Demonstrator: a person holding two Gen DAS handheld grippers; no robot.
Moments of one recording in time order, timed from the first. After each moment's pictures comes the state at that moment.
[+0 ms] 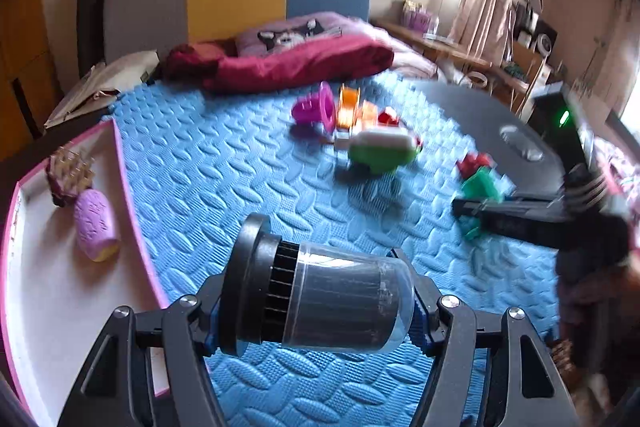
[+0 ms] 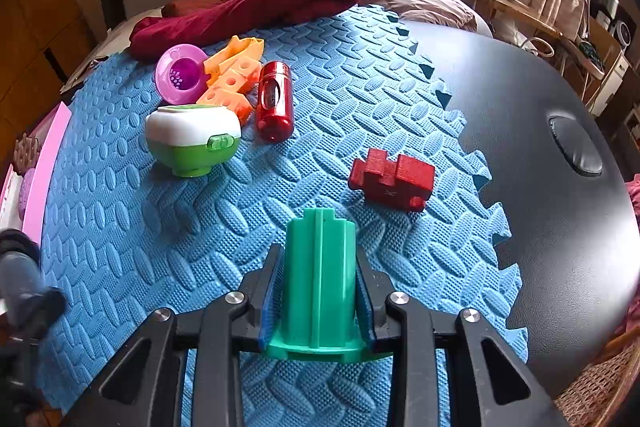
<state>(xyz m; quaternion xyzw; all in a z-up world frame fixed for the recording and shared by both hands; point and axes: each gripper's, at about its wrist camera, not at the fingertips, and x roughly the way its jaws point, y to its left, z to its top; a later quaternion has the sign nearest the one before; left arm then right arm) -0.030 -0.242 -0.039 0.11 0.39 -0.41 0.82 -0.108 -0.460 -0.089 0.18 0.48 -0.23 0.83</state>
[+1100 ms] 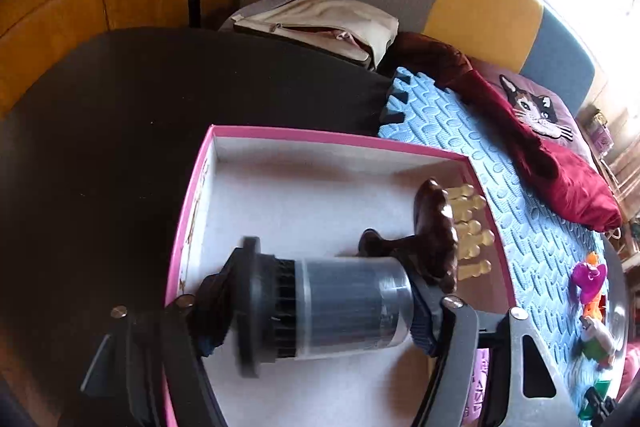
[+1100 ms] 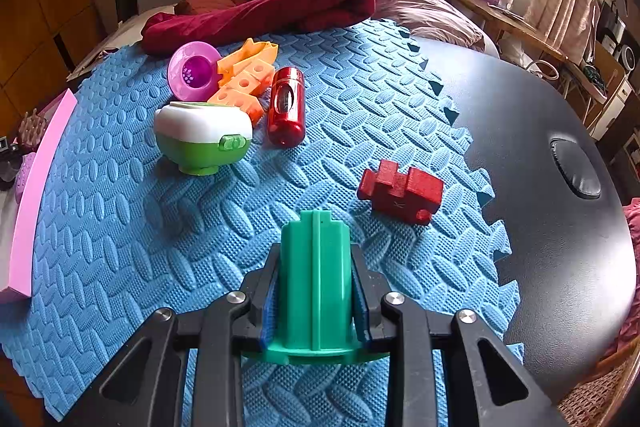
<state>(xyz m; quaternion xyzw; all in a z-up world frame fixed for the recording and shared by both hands) 0.205 -0.097 -0.079 -0.04 0.48 -0.13 0.87 -0.103 -0.451 -0.088 0.14 0.47 -0.22 0.84</state>
